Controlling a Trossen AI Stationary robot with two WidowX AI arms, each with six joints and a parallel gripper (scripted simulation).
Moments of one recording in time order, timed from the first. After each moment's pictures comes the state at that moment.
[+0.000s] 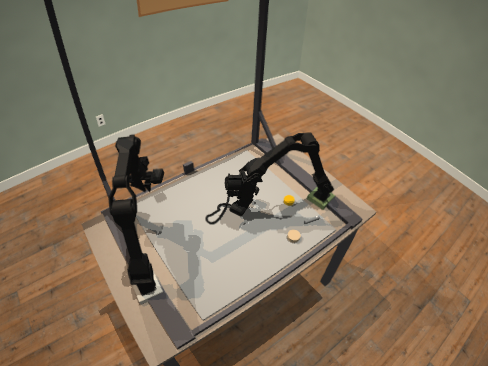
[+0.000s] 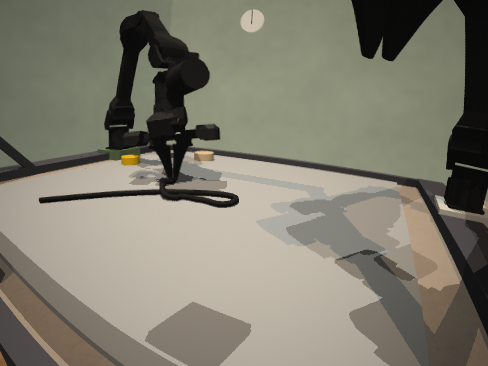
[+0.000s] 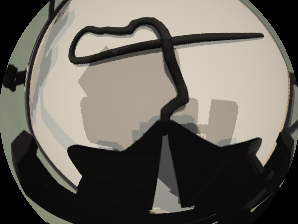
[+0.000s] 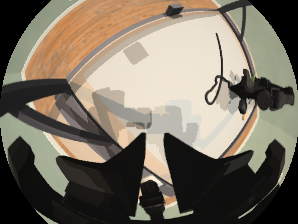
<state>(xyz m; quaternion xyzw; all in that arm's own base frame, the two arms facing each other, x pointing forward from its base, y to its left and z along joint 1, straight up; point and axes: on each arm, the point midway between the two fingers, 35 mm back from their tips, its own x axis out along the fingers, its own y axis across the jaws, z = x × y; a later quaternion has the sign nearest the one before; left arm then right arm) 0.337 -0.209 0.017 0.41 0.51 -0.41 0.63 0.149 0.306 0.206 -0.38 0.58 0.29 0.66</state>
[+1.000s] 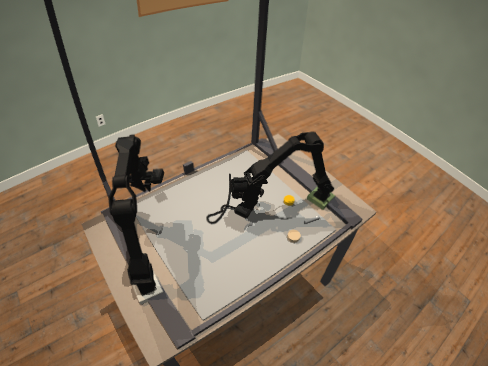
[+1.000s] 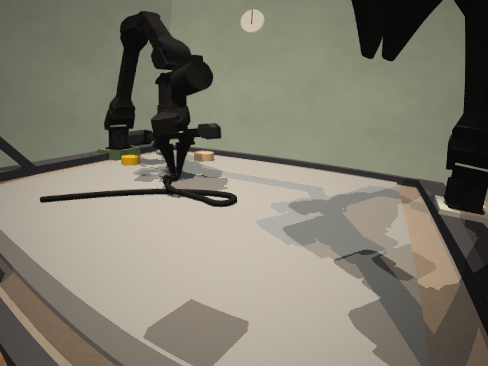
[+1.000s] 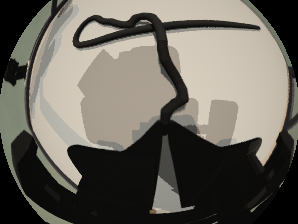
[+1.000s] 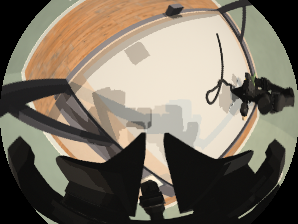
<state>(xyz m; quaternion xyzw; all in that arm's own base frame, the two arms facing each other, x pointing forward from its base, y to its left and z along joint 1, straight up) 0.330 -0.187 0.017 0.41 0.51 -0.41 0.63 0.149 0.306 0.206 -0.38 0.58 0.29 0.66</state>
